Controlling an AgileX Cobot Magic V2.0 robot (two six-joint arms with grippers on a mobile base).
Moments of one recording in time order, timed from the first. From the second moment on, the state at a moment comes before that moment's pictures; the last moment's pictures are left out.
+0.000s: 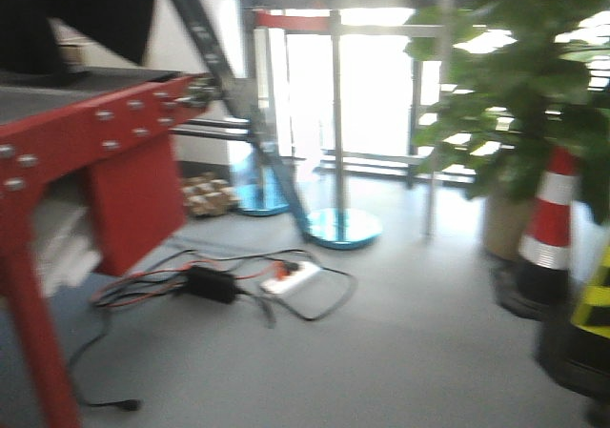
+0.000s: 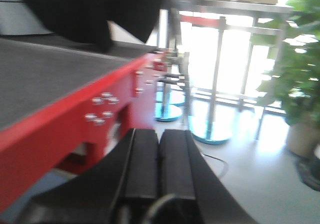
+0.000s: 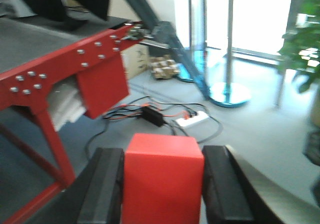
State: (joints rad) left arm -0.06 -0.01 0.03 0.00 0.01 -0.04; right arm 0.45 0.30 -0.56 -0.19 0.53 0.33
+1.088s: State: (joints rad) left arm -0.06 -0.01 0.03 0.00 0.01 -0.04; right arm 0.45 0.30 -0.56 -0.19 0.53 0.33
